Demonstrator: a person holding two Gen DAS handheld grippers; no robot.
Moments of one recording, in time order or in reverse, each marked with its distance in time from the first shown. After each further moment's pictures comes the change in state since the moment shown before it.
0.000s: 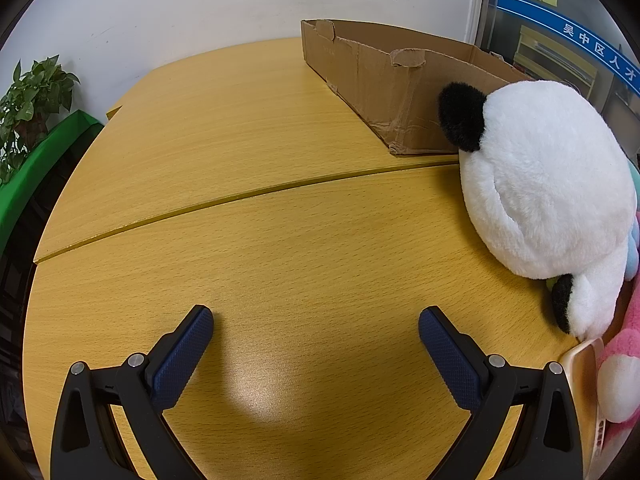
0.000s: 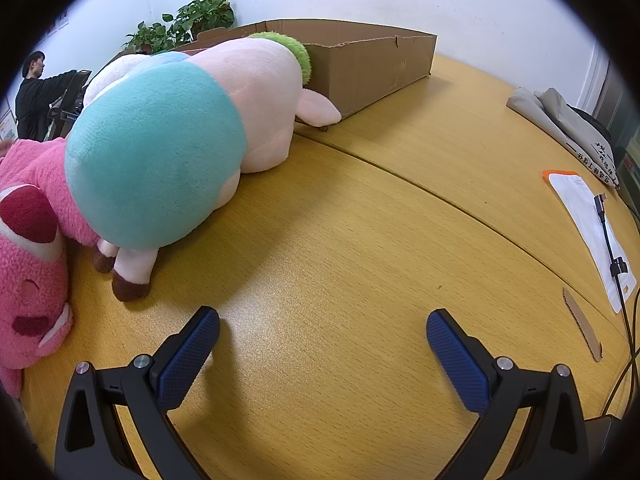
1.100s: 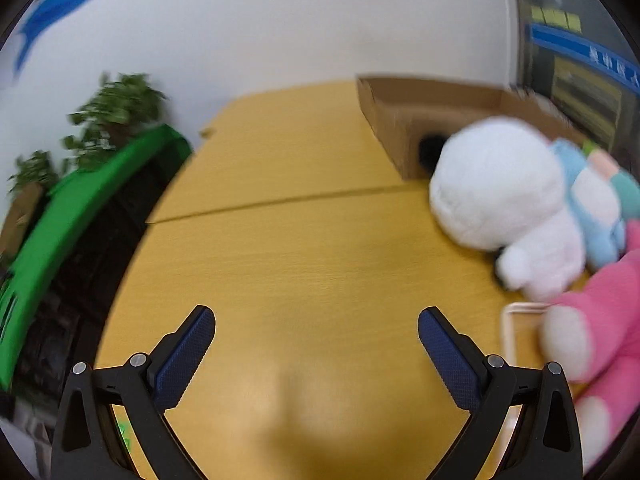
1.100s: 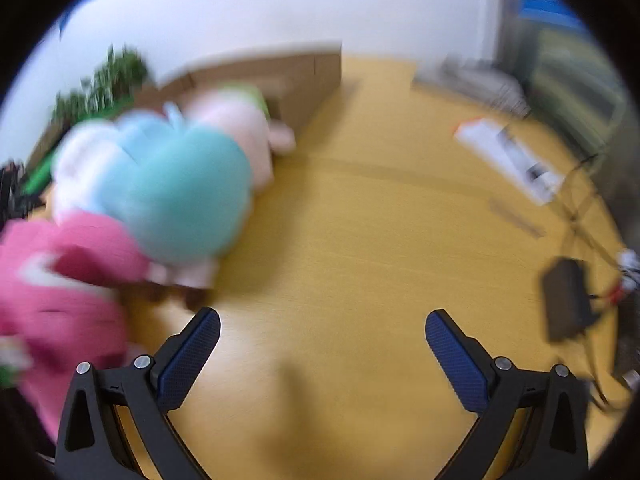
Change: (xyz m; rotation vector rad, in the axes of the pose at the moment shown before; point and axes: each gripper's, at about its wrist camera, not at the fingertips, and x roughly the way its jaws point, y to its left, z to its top) left arm -0.148 -0.053 -0.063 -0.135 -0.175 0.264; right arm -0.123 0.069 -0.032 0.337 -0.152 -0.241
